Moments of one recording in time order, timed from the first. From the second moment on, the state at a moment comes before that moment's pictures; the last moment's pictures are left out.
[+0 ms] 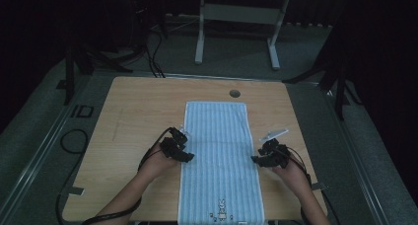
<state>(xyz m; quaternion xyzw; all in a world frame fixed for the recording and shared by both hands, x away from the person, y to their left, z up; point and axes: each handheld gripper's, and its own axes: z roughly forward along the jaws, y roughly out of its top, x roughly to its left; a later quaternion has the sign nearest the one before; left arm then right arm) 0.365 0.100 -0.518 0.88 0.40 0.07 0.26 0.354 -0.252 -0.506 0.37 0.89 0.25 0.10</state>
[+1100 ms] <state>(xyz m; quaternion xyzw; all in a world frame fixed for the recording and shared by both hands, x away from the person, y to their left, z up) 0.442 0.097 -0.533 0.85 0.47 0.09 0.24 0.458 -0.218 -0.524 0.43 0.88 0.18 0.08</state>
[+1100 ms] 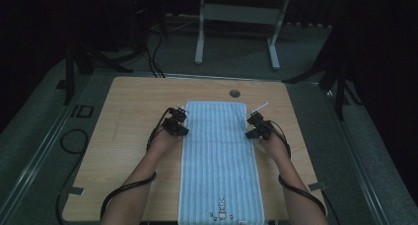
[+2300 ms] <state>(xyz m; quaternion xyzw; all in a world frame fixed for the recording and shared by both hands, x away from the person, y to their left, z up) 0.294 0.123 -0.495 0.88 0.33 -0.03 0.34 0.290 -0.259 -0.481 0.34 0.89 0.30 0.08</state>
